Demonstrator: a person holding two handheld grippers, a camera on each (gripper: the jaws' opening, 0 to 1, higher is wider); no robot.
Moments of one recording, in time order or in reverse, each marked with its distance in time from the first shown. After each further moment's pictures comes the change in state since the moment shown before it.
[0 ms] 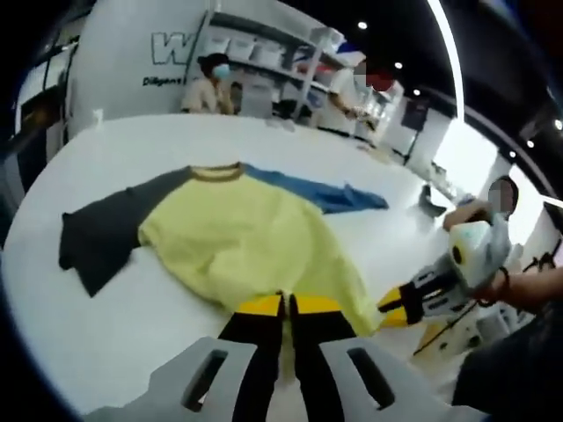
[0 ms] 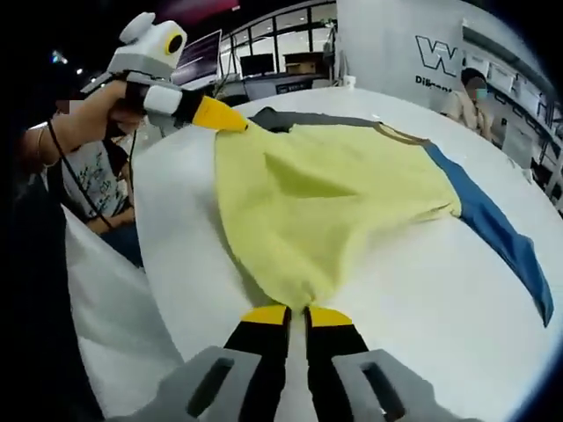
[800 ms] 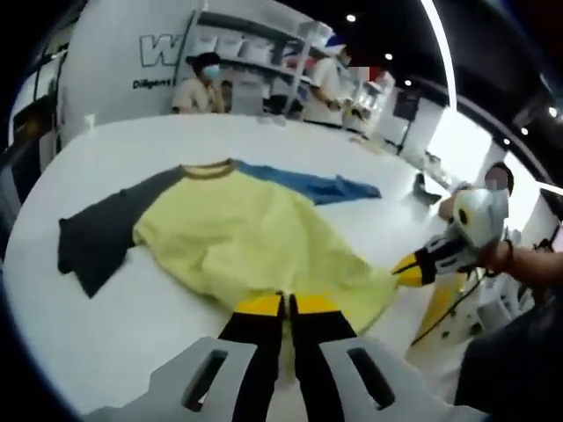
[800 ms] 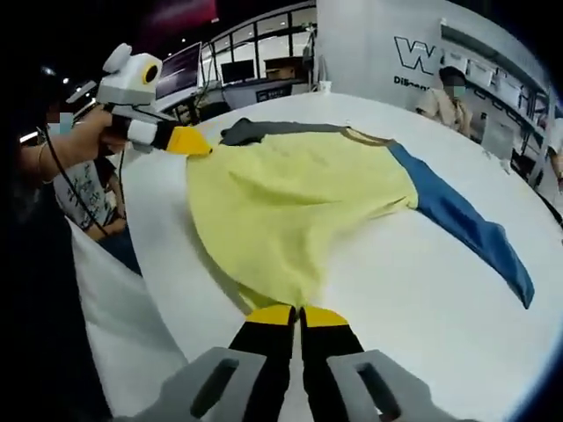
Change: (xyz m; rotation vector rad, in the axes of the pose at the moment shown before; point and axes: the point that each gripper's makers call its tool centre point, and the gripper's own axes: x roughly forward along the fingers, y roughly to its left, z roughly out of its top) left arm -0.002 -0.011 -0.010 0.052 0.028 -0.019; right arm -0.049 -0.028 0.002 0.053 -0.031 -0.085
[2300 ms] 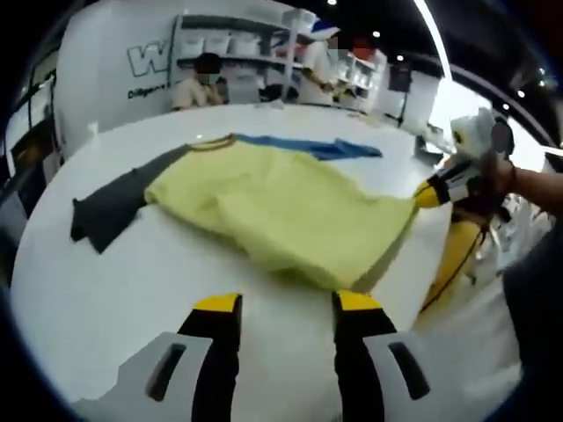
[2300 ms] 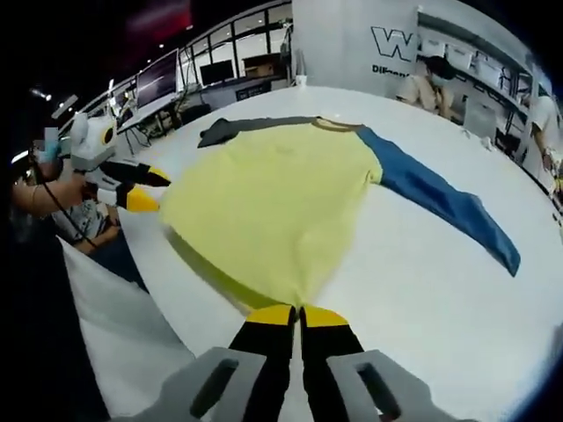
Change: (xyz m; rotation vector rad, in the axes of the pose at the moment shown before) left arm -0.012 0.010 -0.079 0.113 0.057 0.068; right arm -0.019 -0.032 -0.027 0.073 0.036 -0.036
